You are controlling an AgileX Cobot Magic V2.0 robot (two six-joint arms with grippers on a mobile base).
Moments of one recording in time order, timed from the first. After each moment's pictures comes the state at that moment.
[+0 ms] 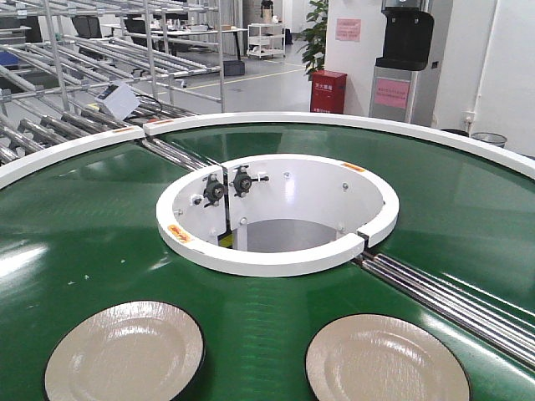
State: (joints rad) left arm 0.07 -0.01 0.03 -0.16 0.15 0.24; right arm 0.05 -0.01 0.03 -0.08 0.07 0.02
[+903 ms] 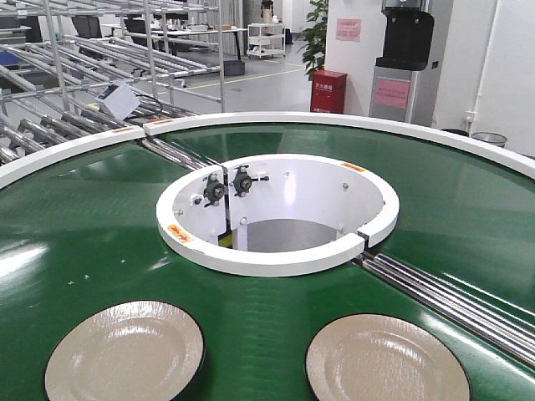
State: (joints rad) left arm 0.07 0.65 -1.00 -0.11 0.22 0.13; right arm 0.05 0.71 -0.91 0.11 0.10 -0.15
